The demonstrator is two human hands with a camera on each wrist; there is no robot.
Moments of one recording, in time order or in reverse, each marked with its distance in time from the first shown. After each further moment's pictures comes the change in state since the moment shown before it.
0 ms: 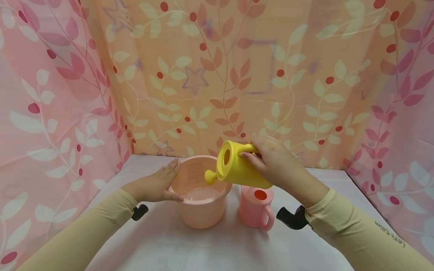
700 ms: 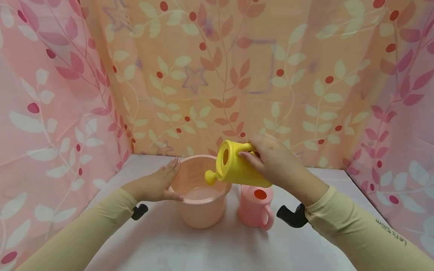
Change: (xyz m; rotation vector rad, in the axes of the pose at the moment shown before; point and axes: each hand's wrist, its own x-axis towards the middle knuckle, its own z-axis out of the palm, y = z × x) left_hand 0.001 -0.001 0.001 0.002 -0.005 -0.011; right_hand 0.002 -0.001 -0.002 -0.009 0.009 -0.045
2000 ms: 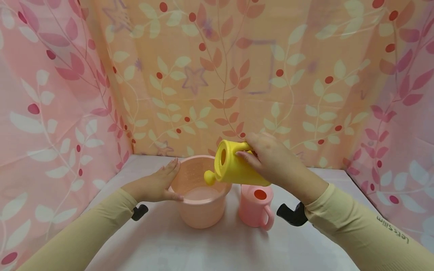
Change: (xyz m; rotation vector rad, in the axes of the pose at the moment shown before) left_hand -0.002 0.003 -0.002 0.005 0.000 0.009; right_hand 0.004 -0.003 -0.003 -0.008 0.046 -0.107
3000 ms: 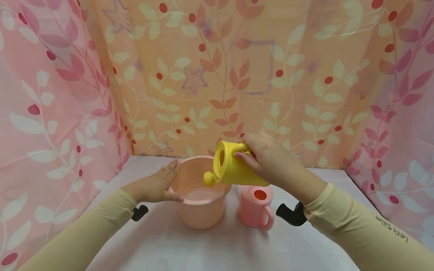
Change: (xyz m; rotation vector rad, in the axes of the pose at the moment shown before) left_hand 0.001 -0.002 0.002 -0.023 0.003 -0.014; right_hand 0.001 -0.005 -0.001 -0.026 -0.024 0.008
